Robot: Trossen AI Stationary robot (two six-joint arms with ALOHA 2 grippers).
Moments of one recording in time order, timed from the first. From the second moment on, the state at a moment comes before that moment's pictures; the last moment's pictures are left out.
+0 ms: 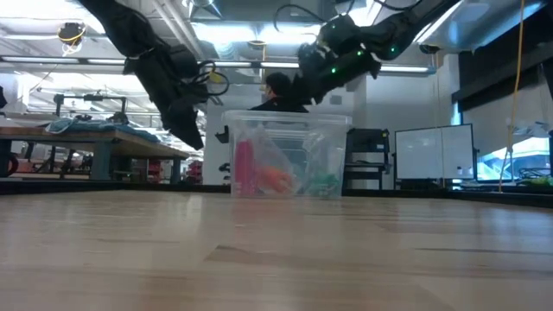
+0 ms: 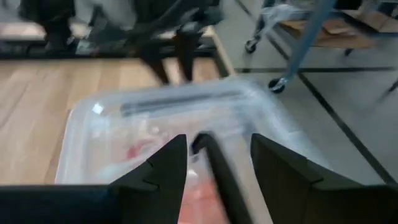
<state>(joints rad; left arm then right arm) 0.87 1.41 0.89 -0.41 0.22 0.32 -0.55 1.76 1.25 0.10 -0.31 -0.26</state>
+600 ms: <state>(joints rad) 0.85 1.41 0.88 -0.38 0.22 0.34 -0.56 1.75 1.35 -0.30 -0.57 -0.21</state>
